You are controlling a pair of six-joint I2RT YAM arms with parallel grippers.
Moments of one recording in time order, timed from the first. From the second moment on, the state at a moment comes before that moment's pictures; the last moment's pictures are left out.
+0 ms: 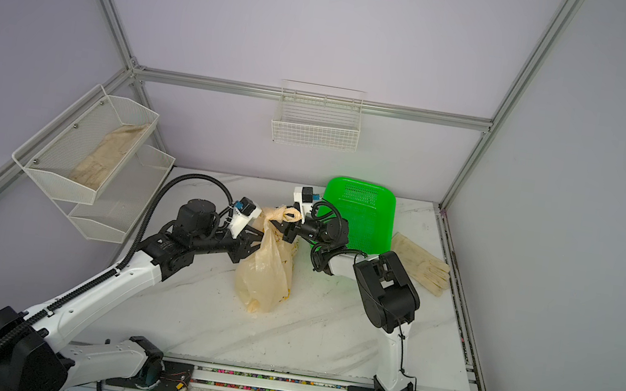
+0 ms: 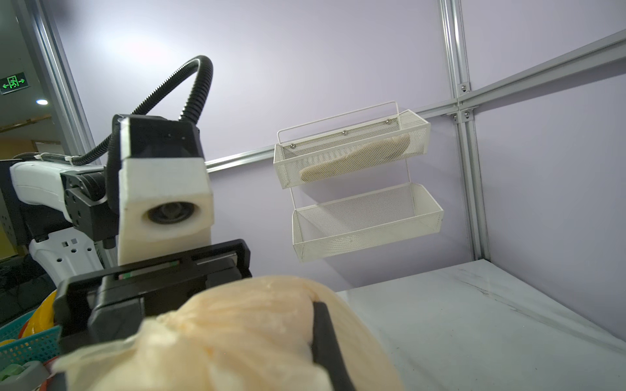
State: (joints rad) left arm -0.44 1.18 0.96 -0.26 0.45 0.05; right arm 0.58 2.04 1.19 1.43 -0.92 0.69
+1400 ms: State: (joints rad) left arm -0.36 1.19 0.99 -0.21 0.31 0.56; right arm 0.59 2.04 1.20 1.38 -0.97 0.64
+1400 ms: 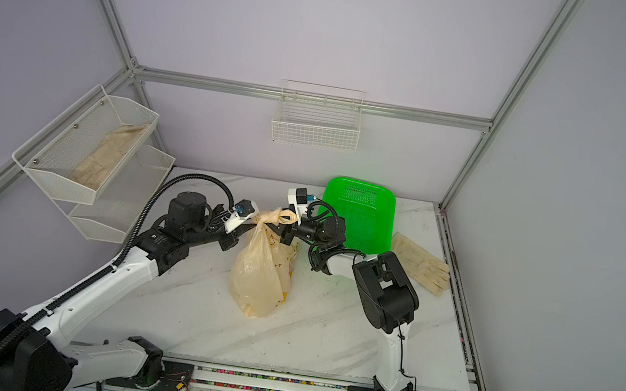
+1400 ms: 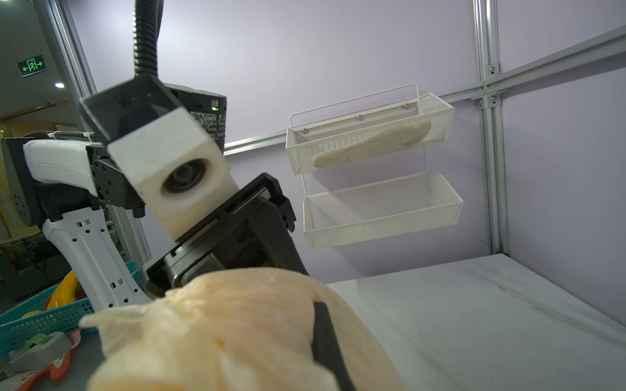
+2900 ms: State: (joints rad) left arm -0.35 1.21 1.05 -0.29 0.36 0.68; right arm 0.60 2.04 1.22 1.26 -0.98 0.54
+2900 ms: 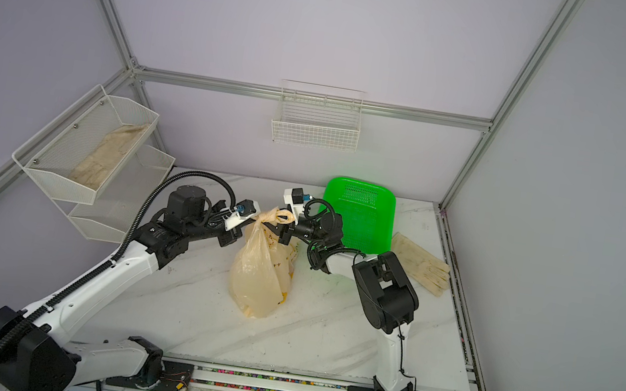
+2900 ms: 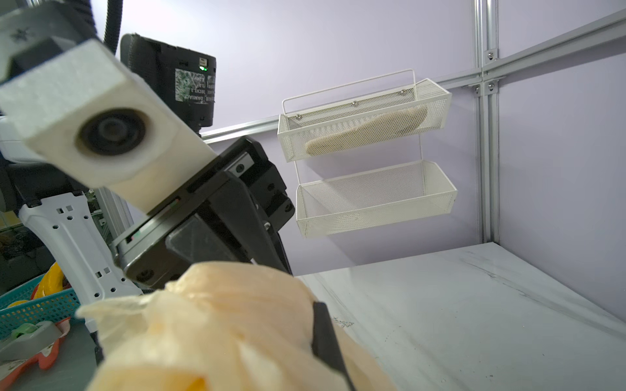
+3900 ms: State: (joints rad) left arm -0.35 1.20 1.09 -0.38 0.35 0.73; right arm 0.60 2.04 1.23 1.18 -0.97 0.49
